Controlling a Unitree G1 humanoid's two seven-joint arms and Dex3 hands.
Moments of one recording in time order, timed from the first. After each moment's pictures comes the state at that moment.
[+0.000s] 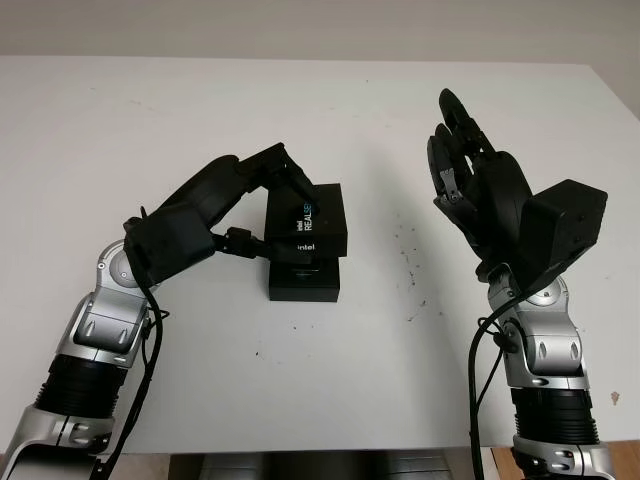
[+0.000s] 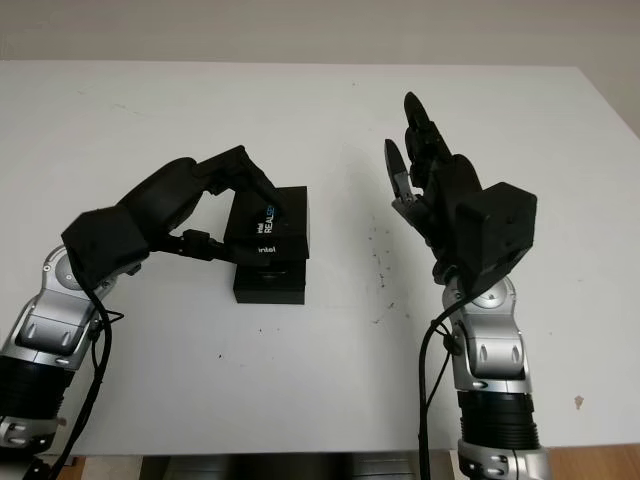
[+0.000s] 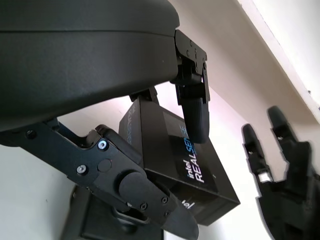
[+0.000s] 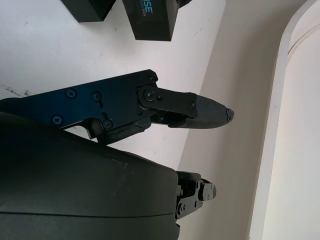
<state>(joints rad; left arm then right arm) -0.48 0.46 -0.04 0.05 0.03 -0.02 -0.49 -0.39 -0.20 -0.12 -0.02 0.07 0.18 0.12</state>
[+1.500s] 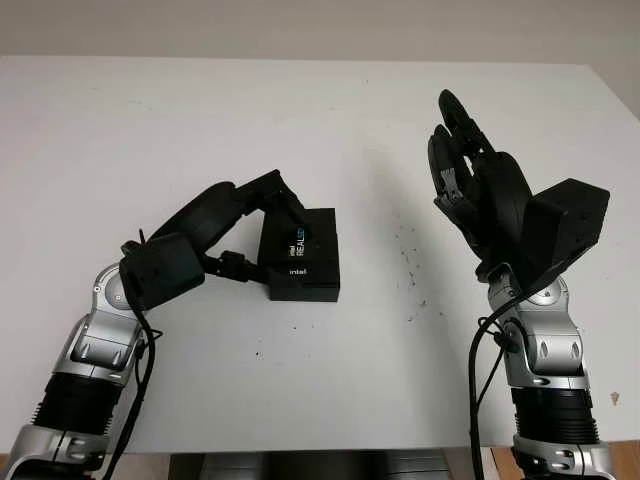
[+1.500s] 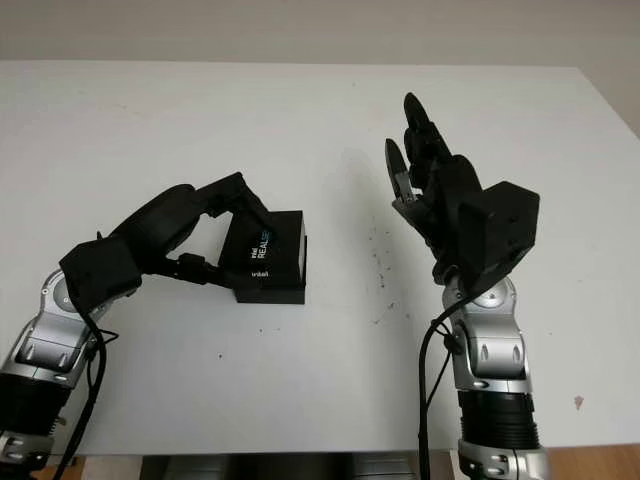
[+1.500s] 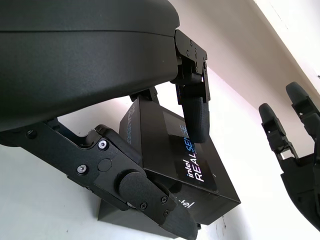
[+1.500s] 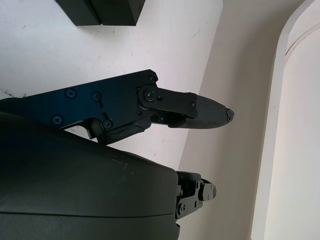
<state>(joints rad) -0.39 0.47 -0.06 0.14 0.10 -0.20 -0.47 -0.39 -0.20 -0.13 -0.02 0.09 0.19 0.13</state>
